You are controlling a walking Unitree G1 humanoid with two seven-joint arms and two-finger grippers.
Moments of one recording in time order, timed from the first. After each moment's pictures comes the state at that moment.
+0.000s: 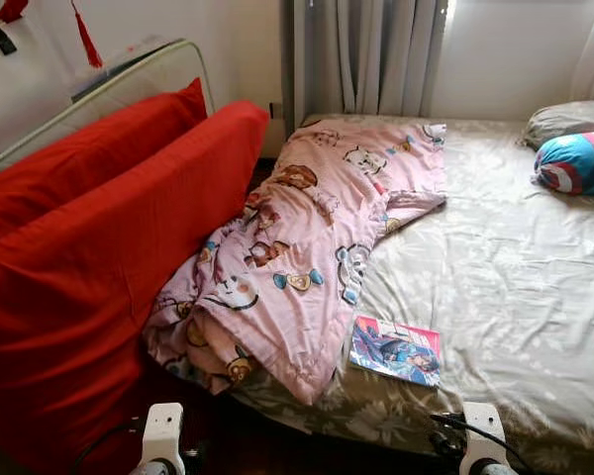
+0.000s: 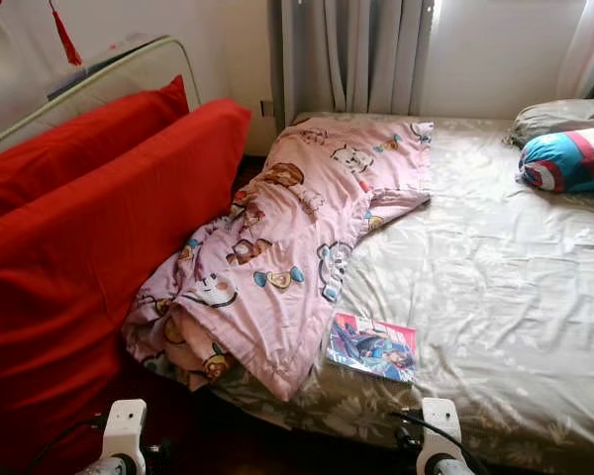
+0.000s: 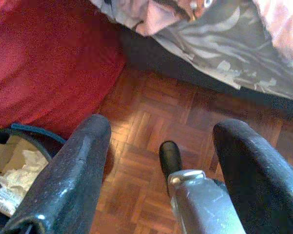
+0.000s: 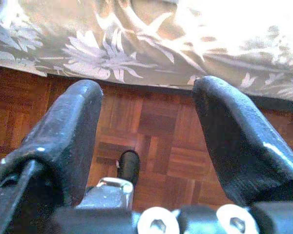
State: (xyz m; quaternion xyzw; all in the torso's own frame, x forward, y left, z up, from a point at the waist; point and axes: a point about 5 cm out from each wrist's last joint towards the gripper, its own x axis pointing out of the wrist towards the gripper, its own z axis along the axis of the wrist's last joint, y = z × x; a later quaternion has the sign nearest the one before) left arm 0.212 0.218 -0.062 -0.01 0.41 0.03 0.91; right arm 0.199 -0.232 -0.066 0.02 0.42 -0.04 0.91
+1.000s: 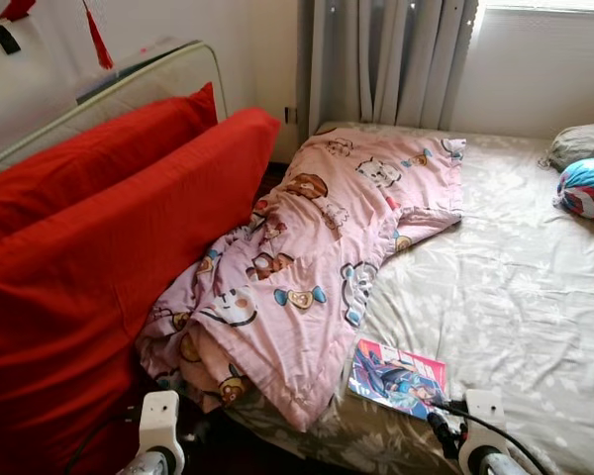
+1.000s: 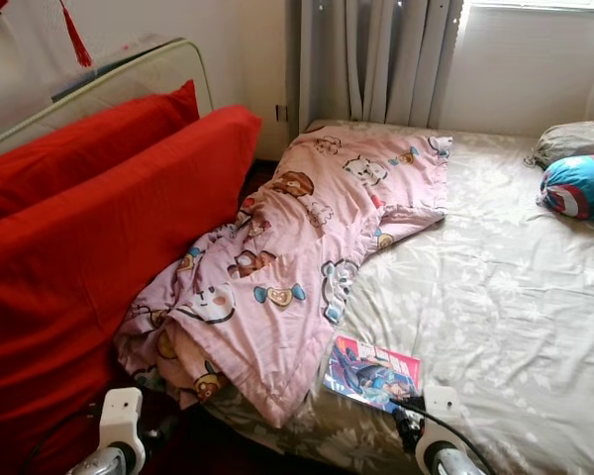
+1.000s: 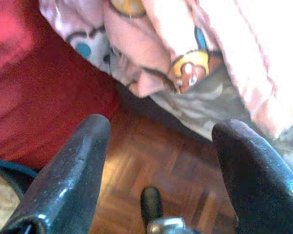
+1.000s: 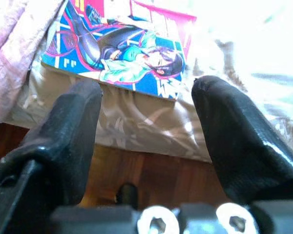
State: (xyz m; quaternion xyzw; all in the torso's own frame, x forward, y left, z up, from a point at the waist) left arm 0.221 0.222 -0.051 -0.04 0.32 0.05 0.95; right arm 0.211 -0.224 -0.054 0.04 0.32 -0.02 0.95
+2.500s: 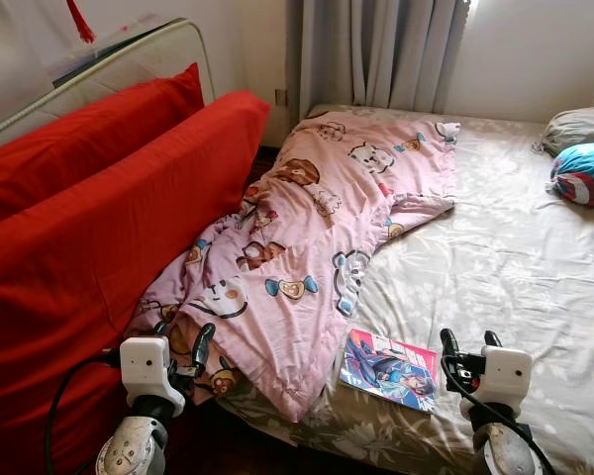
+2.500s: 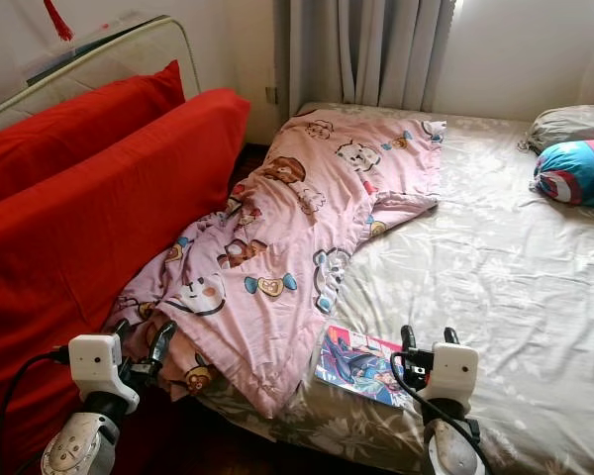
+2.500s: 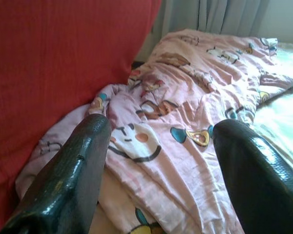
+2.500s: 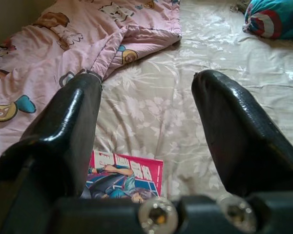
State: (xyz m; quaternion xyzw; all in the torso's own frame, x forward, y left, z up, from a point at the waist) left arm 0.233 0.196 0.062 -0.02 0.00 -0.02 1.00; right arm 0.238 -0.210 0.031 0.00 0.04 -0.08 1.00
